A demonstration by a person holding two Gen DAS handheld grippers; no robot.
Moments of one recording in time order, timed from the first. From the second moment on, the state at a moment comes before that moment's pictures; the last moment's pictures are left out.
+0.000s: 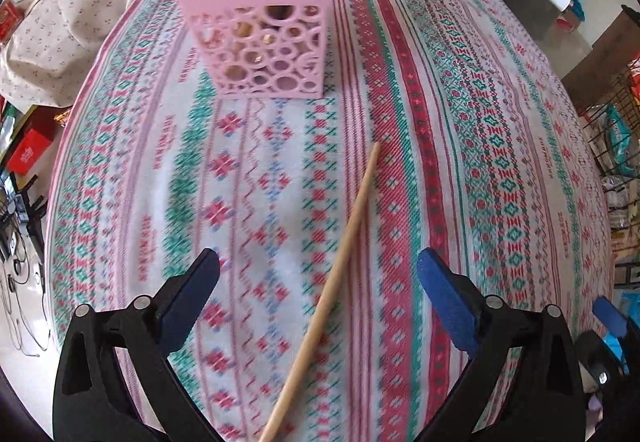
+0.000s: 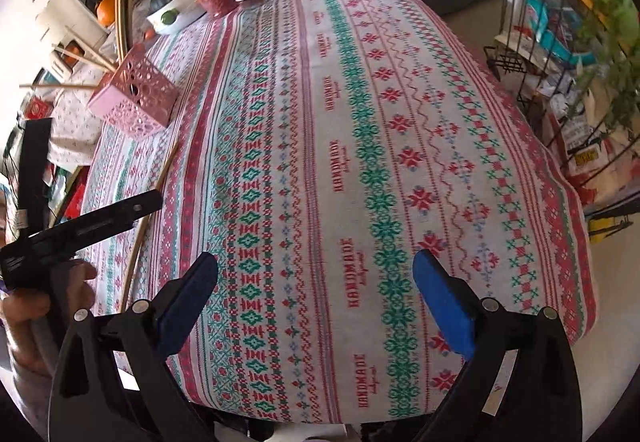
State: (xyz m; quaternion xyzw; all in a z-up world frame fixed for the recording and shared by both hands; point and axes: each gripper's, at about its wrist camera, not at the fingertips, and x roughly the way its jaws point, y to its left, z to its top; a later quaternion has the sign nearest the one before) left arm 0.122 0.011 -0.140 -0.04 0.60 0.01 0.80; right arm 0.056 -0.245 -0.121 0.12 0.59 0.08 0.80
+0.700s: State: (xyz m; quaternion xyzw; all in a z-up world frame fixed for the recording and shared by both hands) left arm 0.070 0.050 -0.083 -0.16 0.47 -0.04 0.87; right arm 0.066 -0.239 -0.118 0.19 0.58 0.11 0.78
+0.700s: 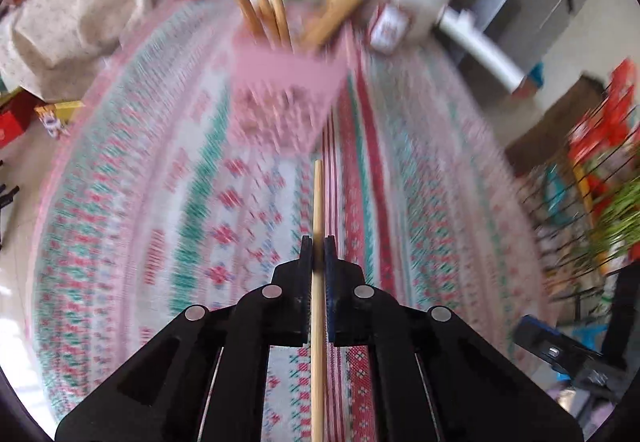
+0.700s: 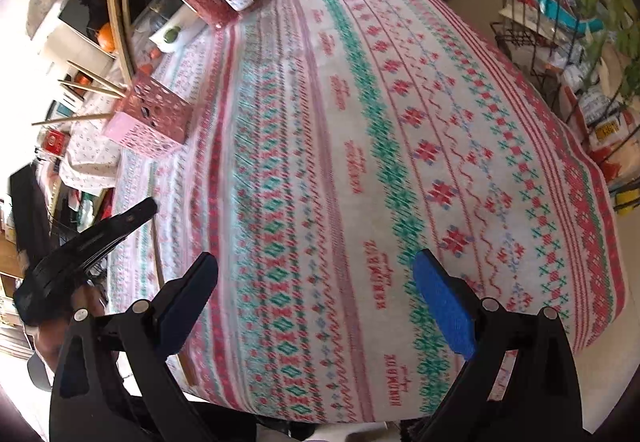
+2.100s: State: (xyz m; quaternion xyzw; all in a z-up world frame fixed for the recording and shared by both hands) left arm 0.080 0.103 0.065 -0.17 0.27 0.11 0.94; right arm 0.085 -0.222 -0.125 0.20 0.58 0.09 0.79
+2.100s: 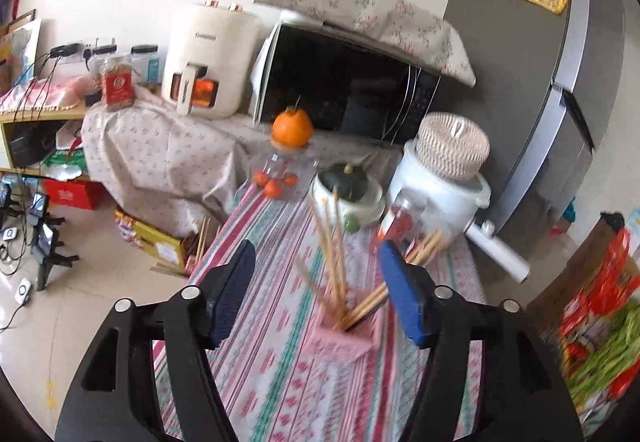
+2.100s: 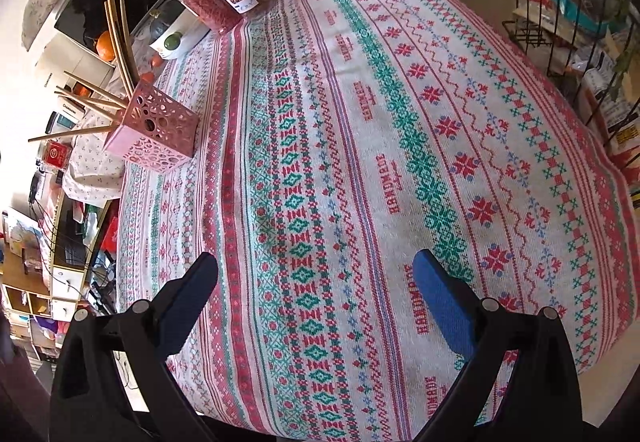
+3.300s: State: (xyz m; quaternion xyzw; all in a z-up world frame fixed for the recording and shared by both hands) left arm -0.094 -0.002 0.071 -0.08 0.24 0.10 0.96; right arm -0.067 -0.220 0.059 0.06 0.32 -0.03 0.94
